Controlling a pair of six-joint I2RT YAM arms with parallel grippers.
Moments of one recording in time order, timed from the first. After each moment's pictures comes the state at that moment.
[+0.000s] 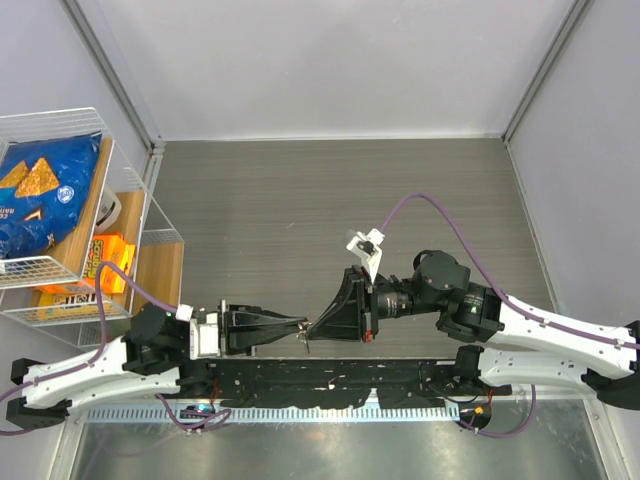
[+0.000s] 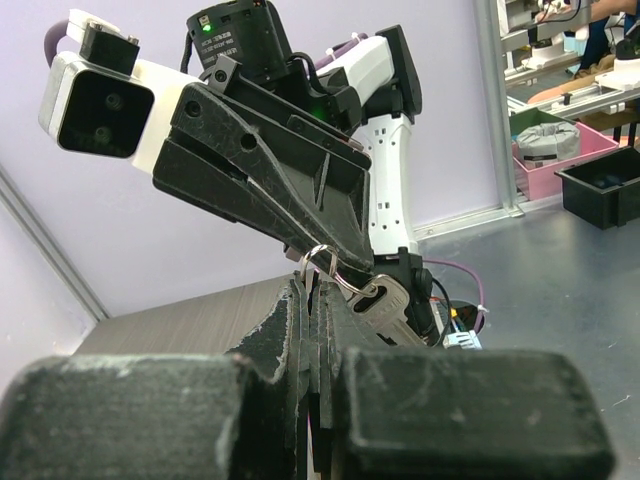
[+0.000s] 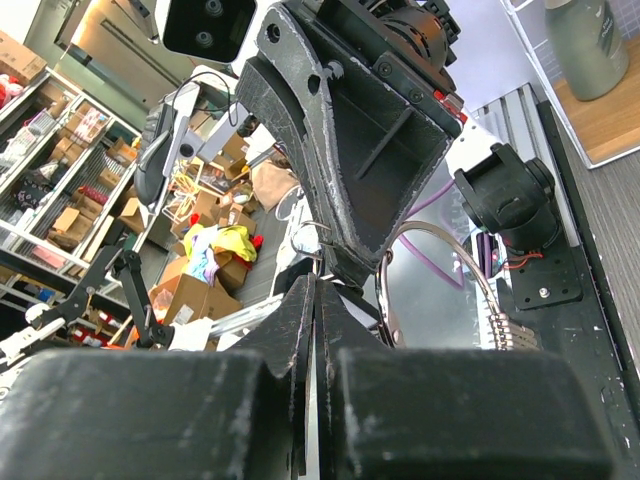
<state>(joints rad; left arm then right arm) -1.29 0.40 0.54 0.25 0.34 0.21 1.21 0.90 0.89 0.11 -0.48 0.77</state>
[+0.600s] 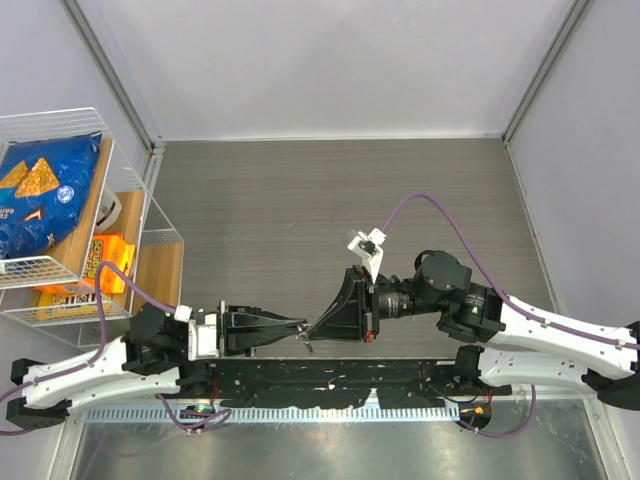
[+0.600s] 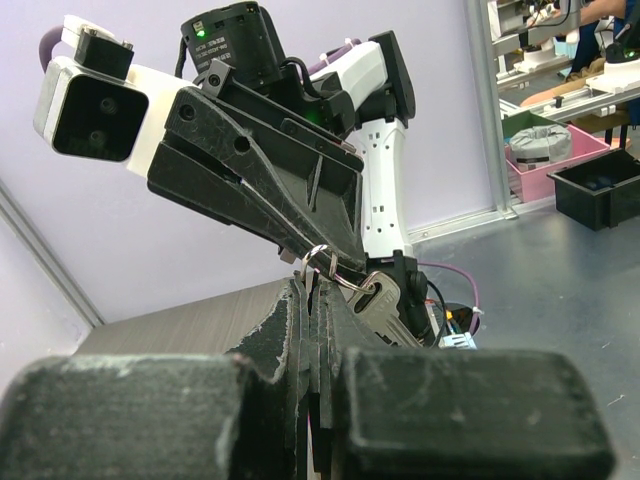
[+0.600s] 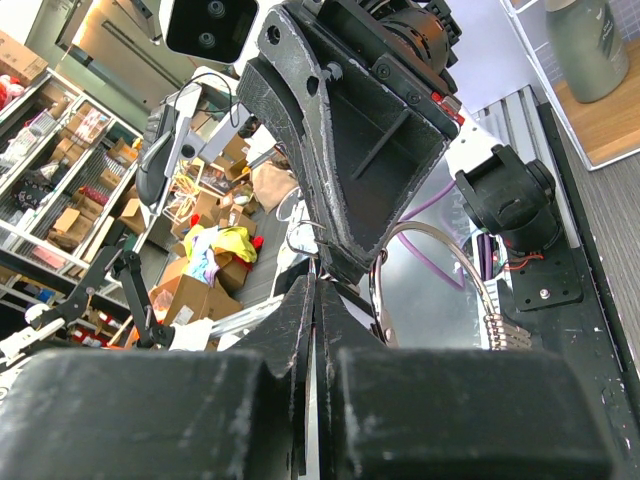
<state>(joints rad) -1.29 0.40 0.54 0.26 0.35 0.21 1.21 0.90 0.89 0.11 -0.48 0.77</state>
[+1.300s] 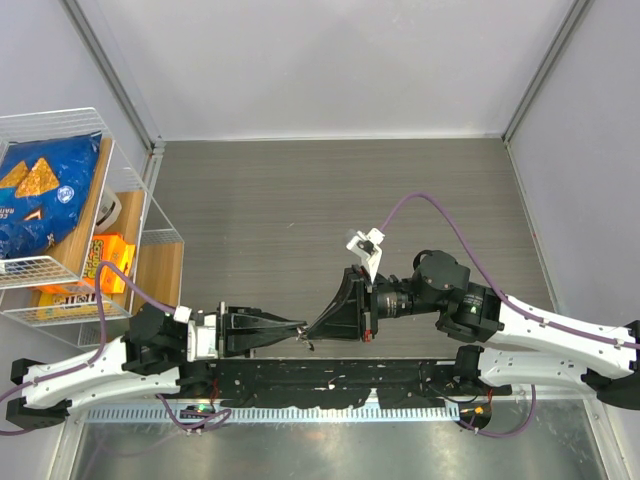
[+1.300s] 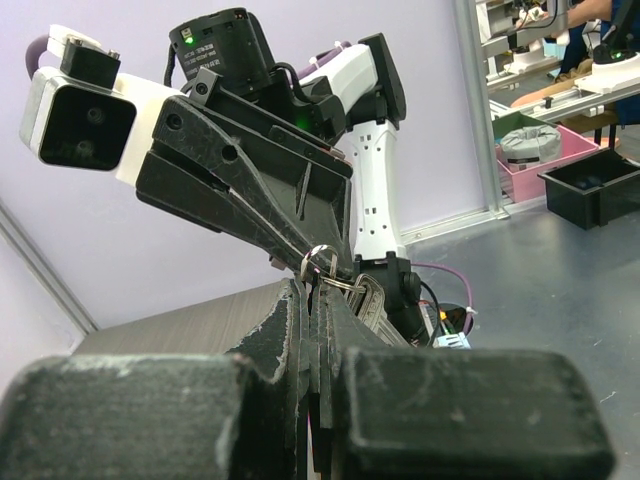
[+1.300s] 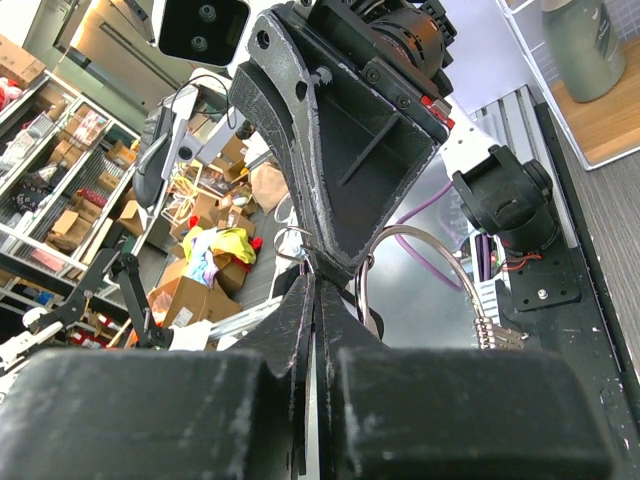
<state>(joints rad) -1.29 0.40 0.54 0.26 0.37 0.20 1.21 0.90 0.89 0.11 -0.48 0.77</state>
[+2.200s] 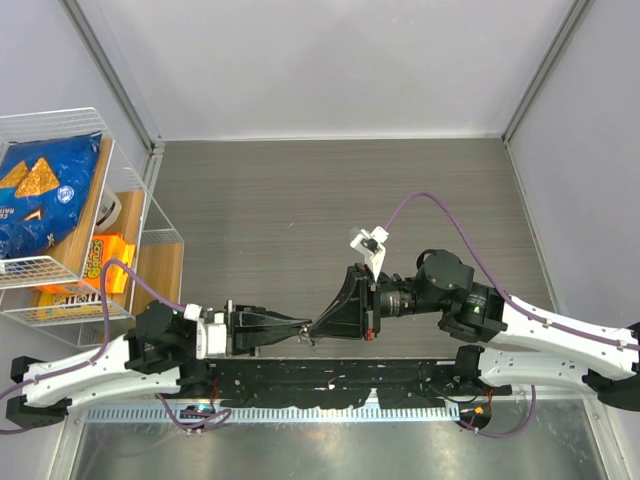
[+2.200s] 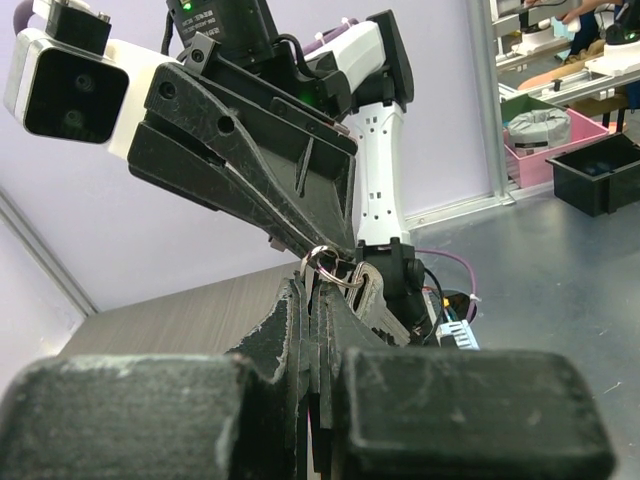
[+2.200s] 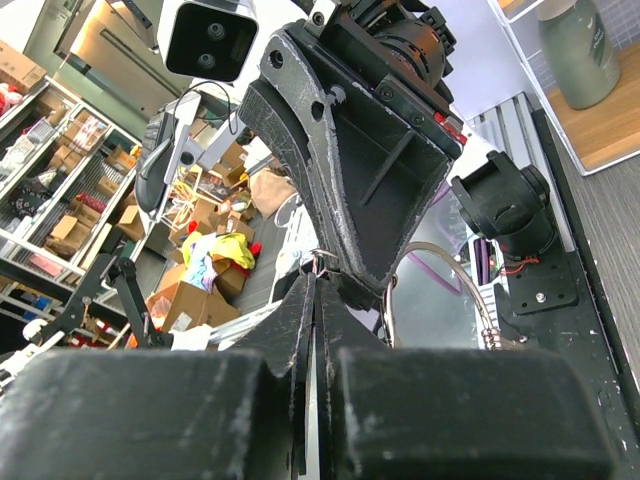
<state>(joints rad) -1.29 0.43 0.55 0.24 0.35 0.21 1.21 0.89 0.89 0.11 -0.48 0.78</state>
